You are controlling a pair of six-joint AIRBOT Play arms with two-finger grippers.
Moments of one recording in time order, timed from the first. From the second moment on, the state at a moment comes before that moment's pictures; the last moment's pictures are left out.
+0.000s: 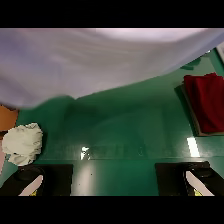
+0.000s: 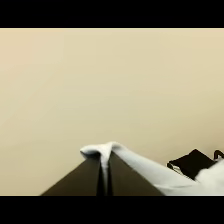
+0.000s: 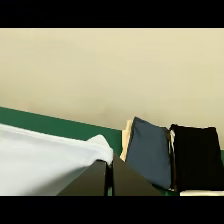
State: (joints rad) left arm -0.18 -0.80 2.06 1.28 -0.92 -1.38; right arm 0.04 -0.82 1.99 -1.46 1.22 1.50
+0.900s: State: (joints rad) left arm -0.15 -1.62 1.95 1.34 -1.19 -1.47; right arm 0.03 -1.48 1.80 -1.49 1.31 1.49
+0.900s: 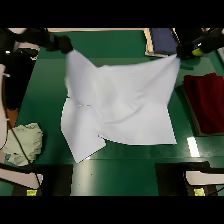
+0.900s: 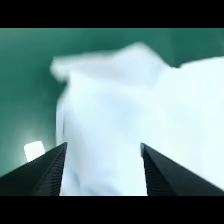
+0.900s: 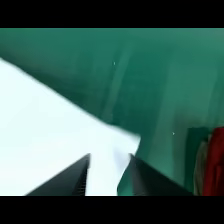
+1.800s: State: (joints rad) left arm 0.21 -1.16 0.93 1.13 -1.31 -1.36; right arm -0.06 -1.07 1.27 -1.13 1.35 1.41
